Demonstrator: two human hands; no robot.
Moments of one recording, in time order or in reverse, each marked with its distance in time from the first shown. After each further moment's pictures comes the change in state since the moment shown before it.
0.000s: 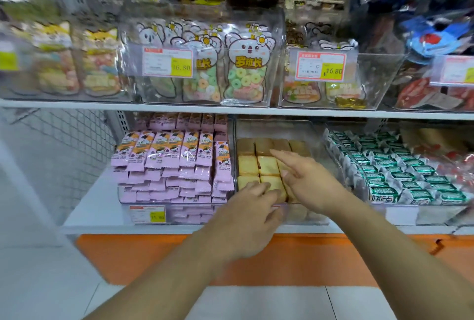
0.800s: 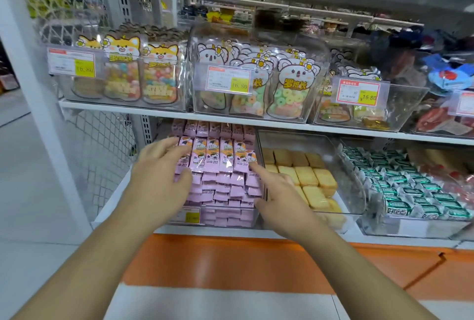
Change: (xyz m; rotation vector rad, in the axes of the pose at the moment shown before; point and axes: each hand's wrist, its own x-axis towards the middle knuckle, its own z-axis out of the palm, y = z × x) left_hand -0.108 -0.121 -0.132 -0.006 0.574 -0.346; right_hand -0.018 -0.129 0.056 0.089 -0.036 0.047
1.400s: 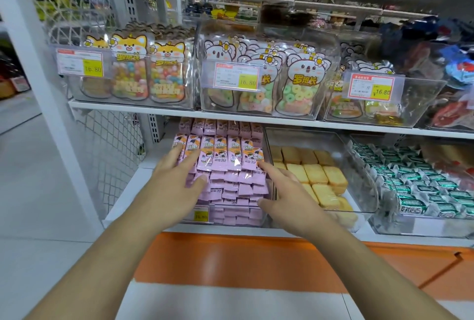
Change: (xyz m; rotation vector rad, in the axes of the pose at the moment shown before) left_hand 0.000 -0.014 0.012 -0.083 -0.261 -0.096; right_hand 0.006 0.007 0.005 0.087 -0.024 0.033
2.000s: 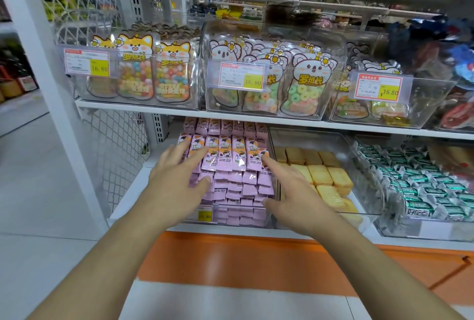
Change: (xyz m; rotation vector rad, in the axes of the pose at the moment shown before) left_hand 0.003 -0.003 -0.001 0.087 0.071 0.075; right_hand 0.002 -0.005 -0.008 -0.133 0.023 -0.137
